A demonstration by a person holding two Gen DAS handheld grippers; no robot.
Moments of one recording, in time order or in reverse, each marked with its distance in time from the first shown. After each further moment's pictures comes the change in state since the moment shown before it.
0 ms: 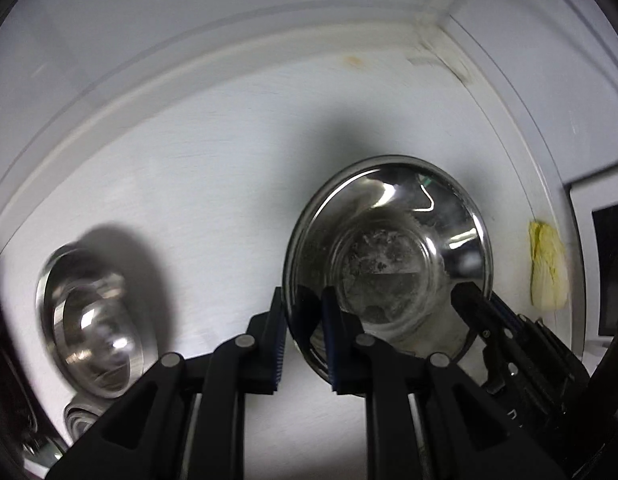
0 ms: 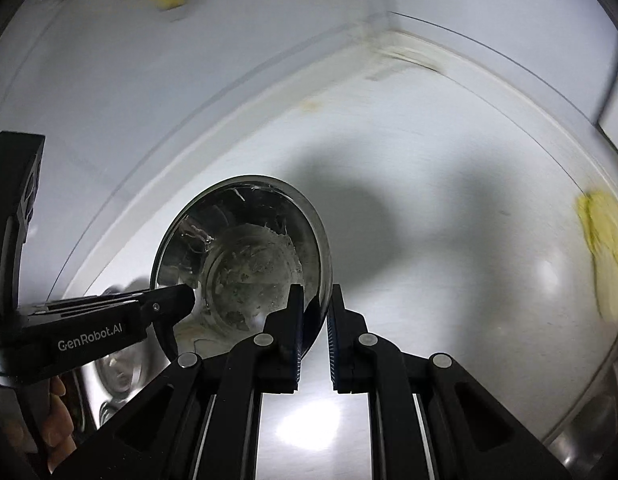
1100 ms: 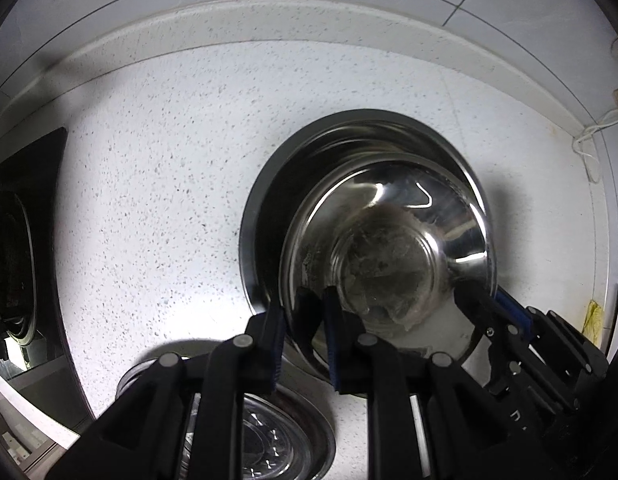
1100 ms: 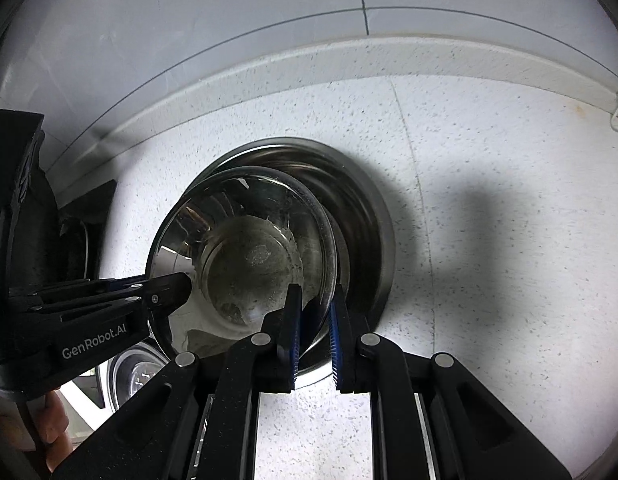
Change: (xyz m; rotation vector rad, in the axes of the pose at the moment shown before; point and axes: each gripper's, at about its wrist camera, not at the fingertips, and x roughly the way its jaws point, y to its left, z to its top) left arm 0.025 0.255 -0.104 -0.415 0.043 0.082; right arm 0.124 0.238 -0.072 -0.416 0.278 0.097
